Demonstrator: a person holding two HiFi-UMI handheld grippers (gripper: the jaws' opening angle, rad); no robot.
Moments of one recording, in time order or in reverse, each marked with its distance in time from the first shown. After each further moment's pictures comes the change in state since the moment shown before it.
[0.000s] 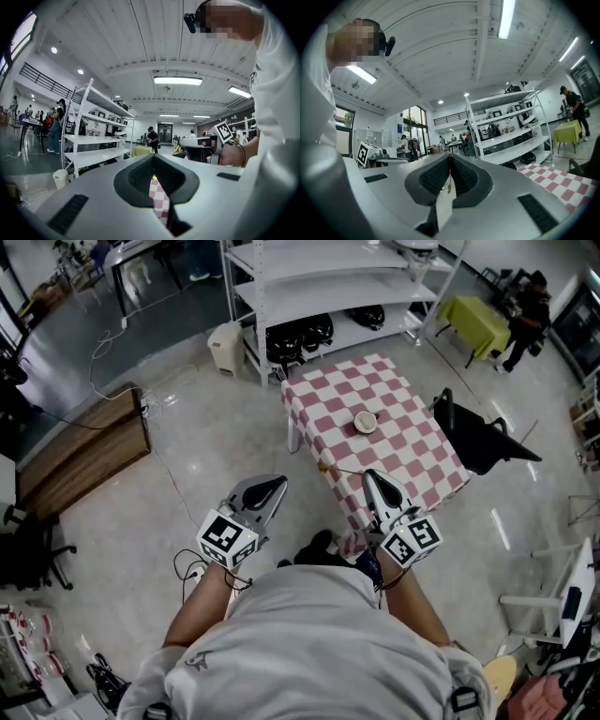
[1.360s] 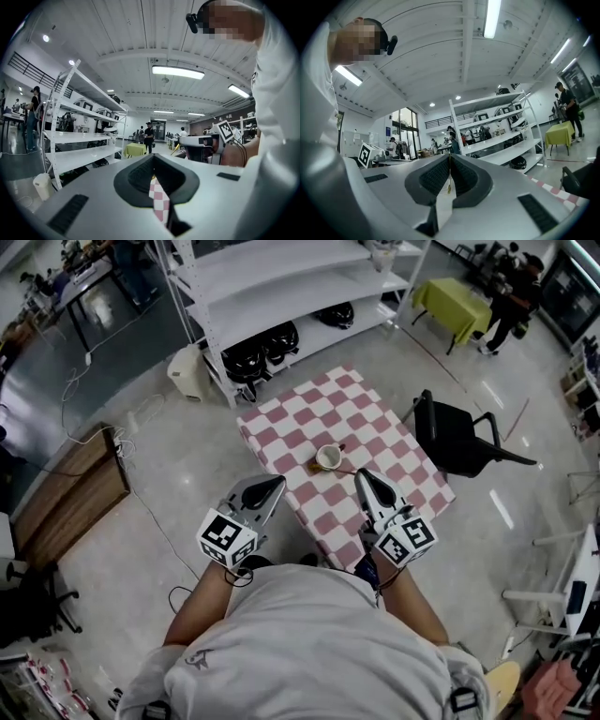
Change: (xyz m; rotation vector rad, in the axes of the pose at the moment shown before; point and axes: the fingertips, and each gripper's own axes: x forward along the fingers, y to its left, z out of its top) left arm 0.227 0.050 -0.003 0.006 0.041 -0.116; right arm 0.041 -0.202 0.026 0.022 -0.046 -0.093
